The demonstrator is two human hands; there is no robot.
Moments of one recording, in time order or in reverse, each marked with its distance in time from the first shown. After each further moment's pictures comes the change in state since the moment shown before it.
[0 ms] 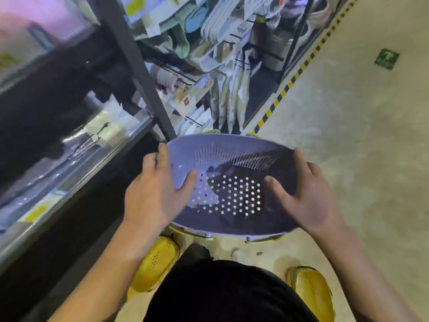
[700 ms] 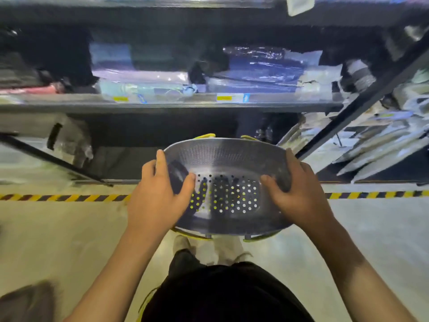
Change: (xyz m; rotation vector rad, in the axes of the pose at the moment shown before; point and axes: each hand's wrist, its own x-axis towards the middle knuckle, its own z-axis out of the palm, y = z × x) left_hand -0.279 -0.150 0.004 -0.160 0.311 -0.912; right_hand -0.085 -0.188 0.120 -0.005 -0.574 -0.686
